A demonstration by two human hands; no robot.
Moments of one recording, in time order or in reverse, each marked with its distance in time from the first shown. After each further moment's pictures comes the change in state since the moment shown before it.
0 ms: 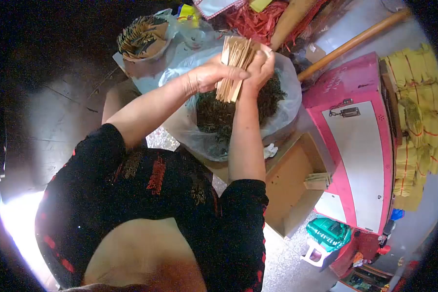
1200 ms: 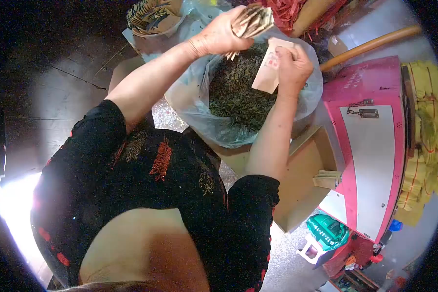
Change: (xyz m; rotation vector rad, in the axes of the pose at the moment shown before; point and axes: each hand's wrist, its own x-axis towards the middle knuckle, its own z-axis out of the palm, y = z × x) left_hand 0.013 0.012 -0.038 1.041 0.294 0.399; right_hand 0.012 0.002 -0.051 0.079 -0.347 0.168
